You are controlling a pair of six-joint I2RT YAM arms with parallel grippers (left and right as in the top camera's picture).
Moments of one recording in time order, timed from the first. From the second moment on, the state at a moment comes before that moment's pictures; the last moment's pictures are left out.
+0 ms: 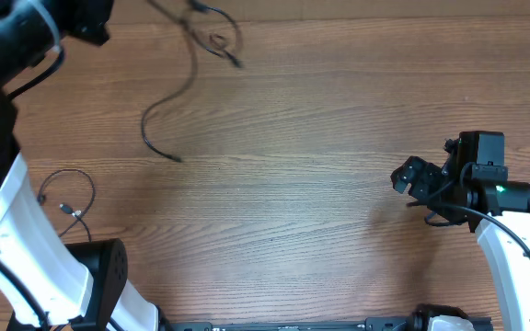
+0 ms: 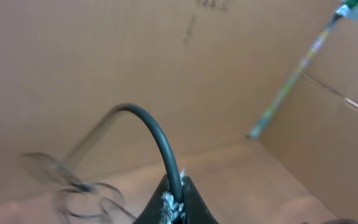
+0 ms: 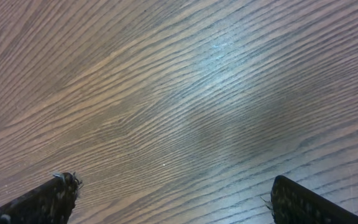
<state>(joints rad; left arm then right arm) 0.08 1.85 2.97 -1.31 0.66 -0.19 -0.11 1.19 0.88 -0.88 -0.18 0.41</state>
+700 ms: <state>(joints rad) -0.12 1.89 2.95 -1.51 0.64 0.01 -0.11 1.19 0.88 -0.81 -0.30 0.40</state>
